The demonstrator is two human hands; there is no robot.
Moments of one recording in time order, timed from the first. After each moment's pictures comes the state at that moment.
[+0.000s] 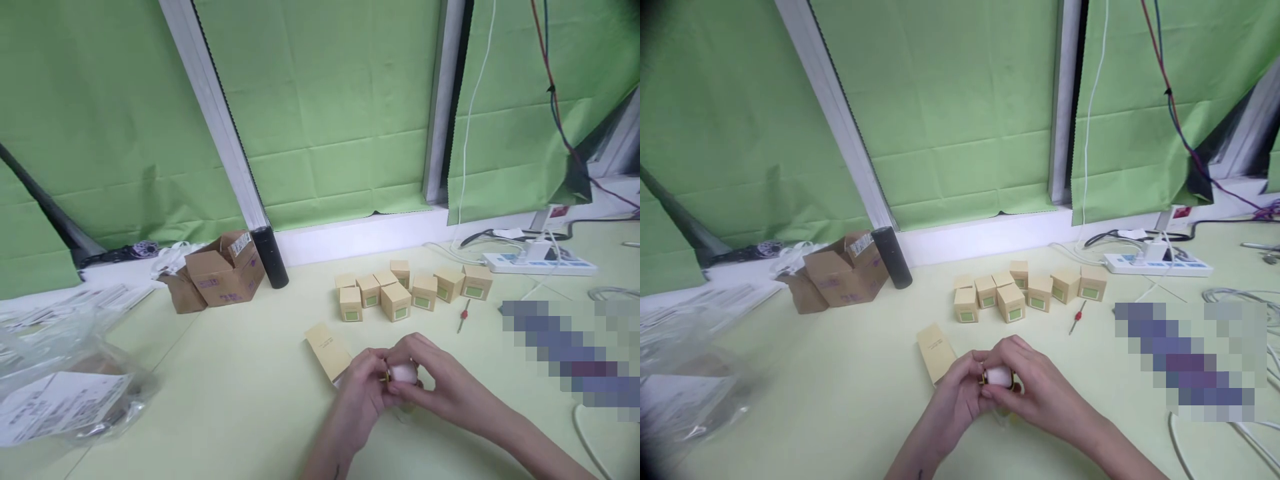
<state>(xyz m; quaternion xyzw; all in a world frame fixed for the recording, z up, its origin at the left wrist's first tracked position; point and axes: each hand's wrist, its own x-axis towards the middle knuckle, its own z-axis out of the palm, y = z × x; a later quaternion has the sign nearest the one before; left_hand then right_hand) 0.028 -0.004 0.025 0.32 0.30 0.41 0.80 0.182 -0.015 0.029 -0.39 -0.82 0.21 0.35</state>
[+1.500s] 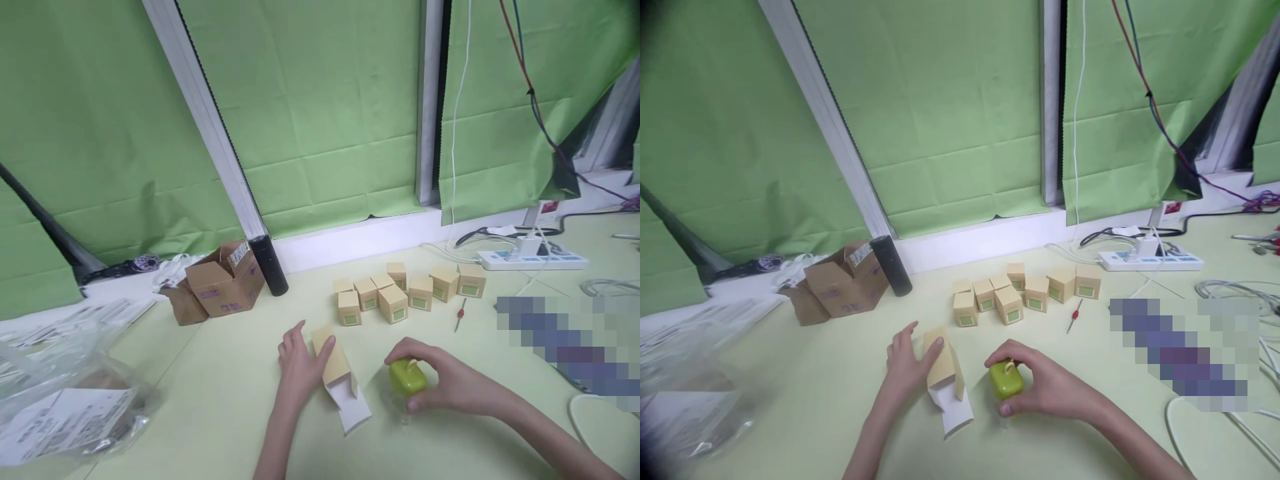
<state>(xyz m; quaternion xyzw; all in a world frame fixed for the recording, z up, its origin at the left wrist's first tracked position) -0.057 0.049 0.018 0.63 0.69 0.31 0.15 0.206 -0.007 0.030 -0.41 -0.73 0.46 0.31</state>
